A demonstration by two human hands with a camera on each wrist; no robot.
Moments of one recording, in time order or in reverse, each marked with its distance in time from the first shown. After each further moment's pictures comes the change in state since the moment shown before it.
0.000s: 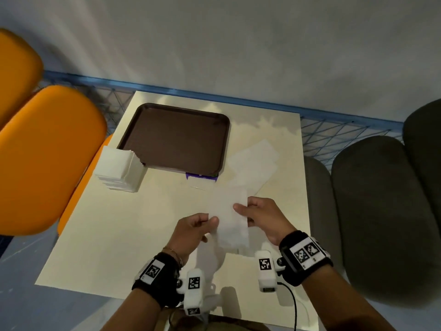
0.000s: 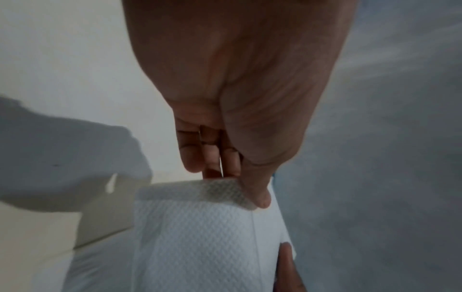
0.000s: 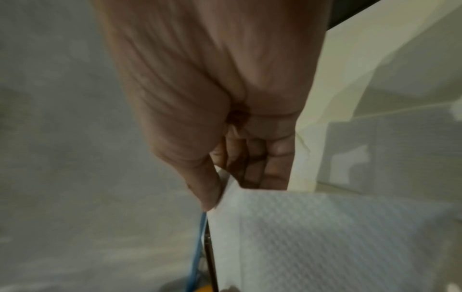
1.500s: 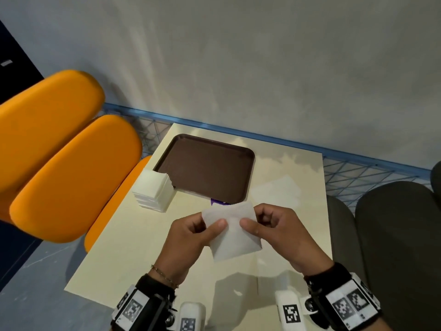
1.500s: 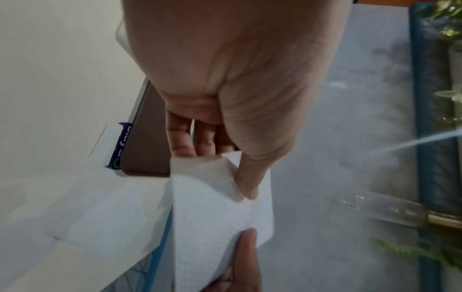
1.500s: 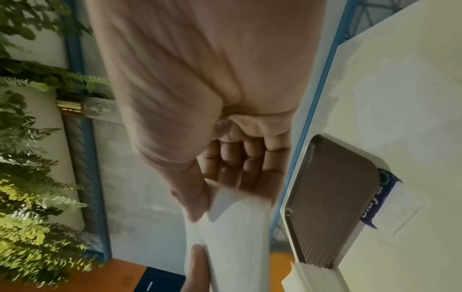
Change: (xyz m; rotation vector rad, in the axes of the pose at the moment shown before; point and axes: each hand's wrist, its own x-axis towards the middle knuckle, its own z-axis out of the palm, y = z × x) left_hand -0.096 0.115 -0.037 -0.171 0.091 0.315; right_hand -0.079 -0.099 0.040 -0.093 -0.173 -0.436
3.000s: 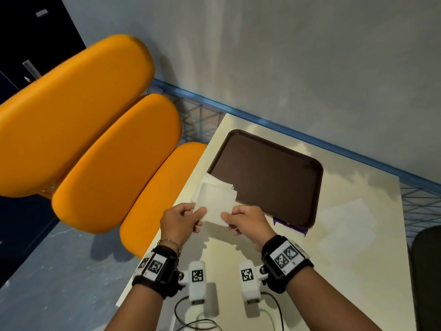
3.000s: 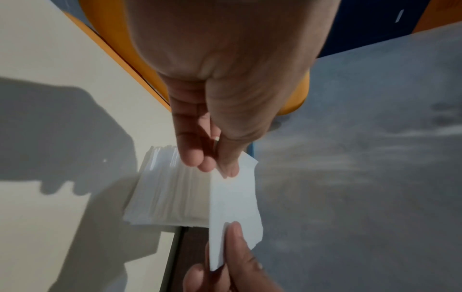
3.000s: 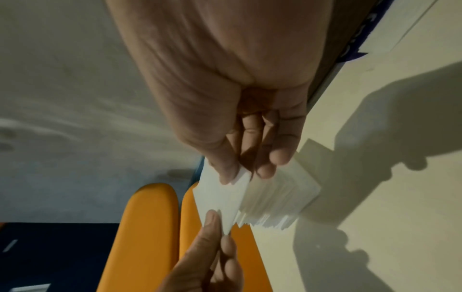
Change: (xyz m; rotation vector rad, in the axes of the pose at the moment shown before) left_hand 0.151 -0.055 -0.256 0.107 0.499 -0.250; right_hand 0.242 0.082 0.228 -0.126 -0.007 0.441
